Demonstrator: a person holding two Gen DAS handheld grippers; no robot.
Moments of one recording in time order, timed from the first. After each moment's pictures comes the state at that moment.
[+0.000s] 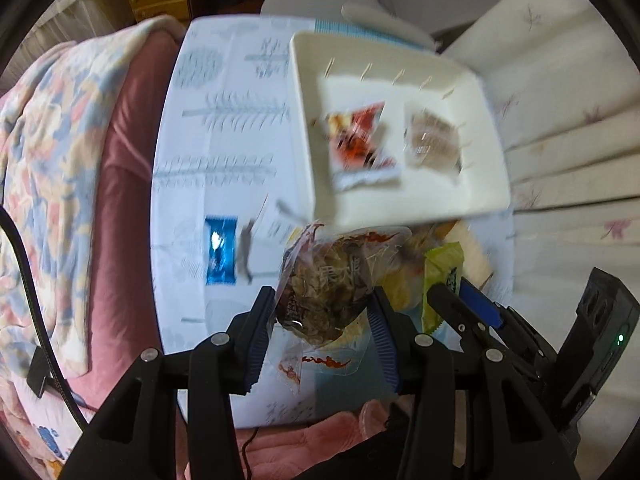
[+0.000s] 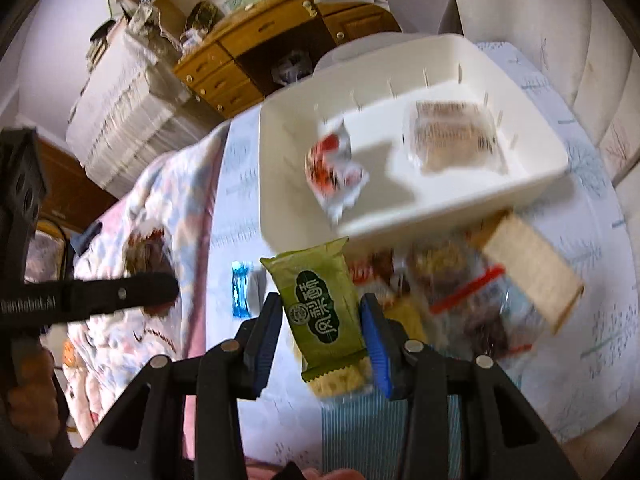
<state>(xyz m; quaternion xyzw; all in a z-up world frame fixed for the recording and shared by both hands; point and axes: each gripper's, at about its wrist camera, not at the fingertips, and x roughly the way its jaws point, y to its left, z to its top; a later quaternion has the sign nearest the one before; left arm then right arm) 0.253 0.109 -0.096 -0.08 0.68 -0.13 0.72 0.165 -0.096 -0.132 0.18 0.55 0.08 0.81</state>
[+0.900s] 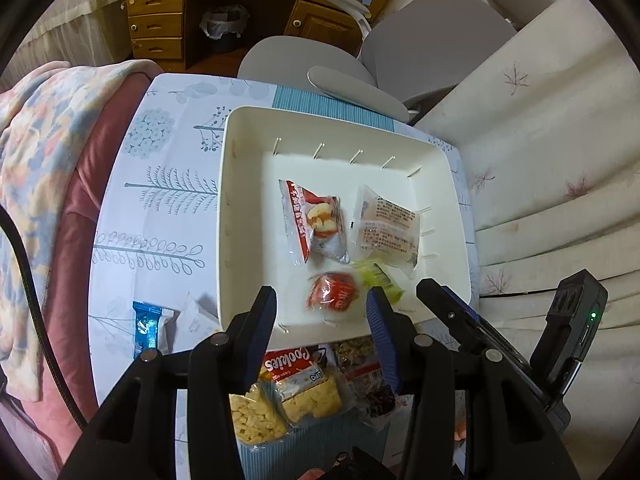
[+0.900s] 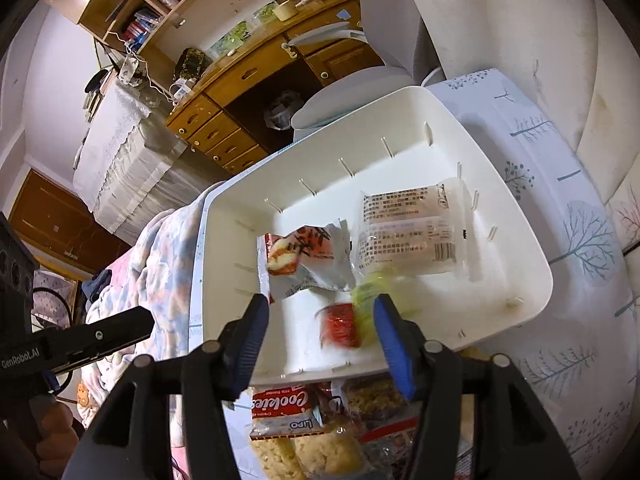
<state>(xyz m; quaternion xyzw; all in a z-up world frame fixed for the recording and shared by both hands) 0.297 0.051 -0.101 -0.15 0.60 -0.12 0.78 0.244 -0.186 -0.148 0.22 0.49 0.08 0.84</state>
